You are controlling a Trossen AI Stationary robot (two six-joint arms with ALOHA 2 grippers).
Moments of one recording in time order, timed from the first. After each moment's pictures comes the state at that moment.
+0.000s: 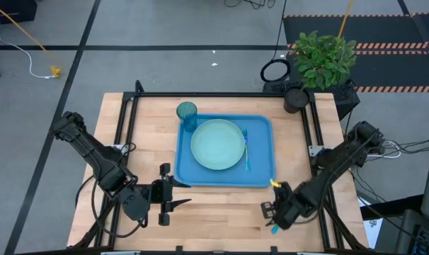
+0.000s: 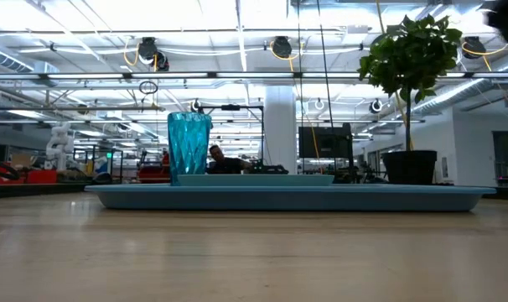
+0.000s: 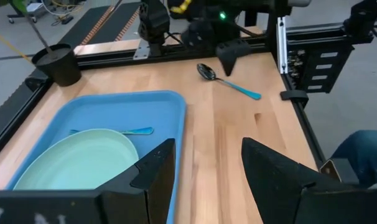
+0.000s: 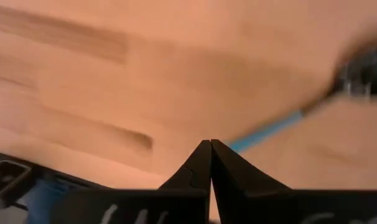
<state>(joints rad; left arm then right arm) -0.73 1.39 1.24 -0.46 -0.70 -0.32 0.76 1.51 1.03 -0.84 0.00 2.16</state>
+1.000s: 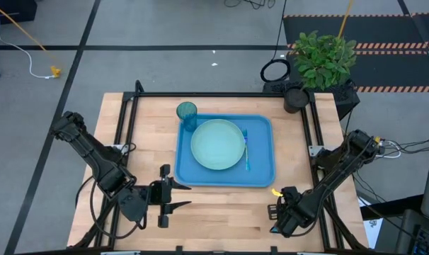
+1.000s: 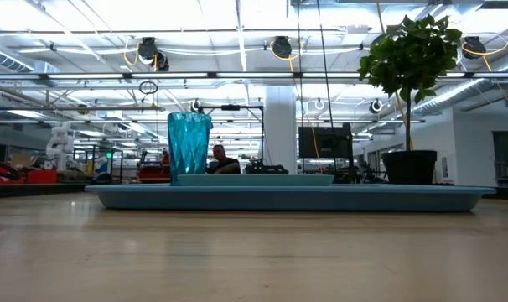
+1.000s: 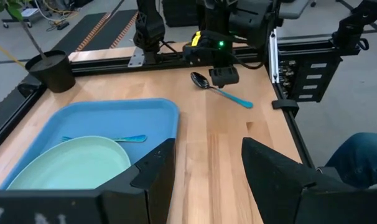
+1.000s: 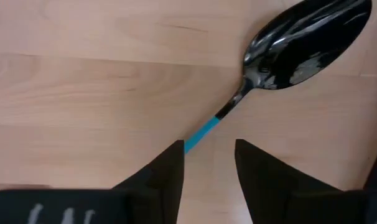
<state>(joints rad) -0.75 1.39 1.24 -0.41 -0.71 -0.31 0.84 1.65 1.03 -0.98 -0.08 2.34</state>
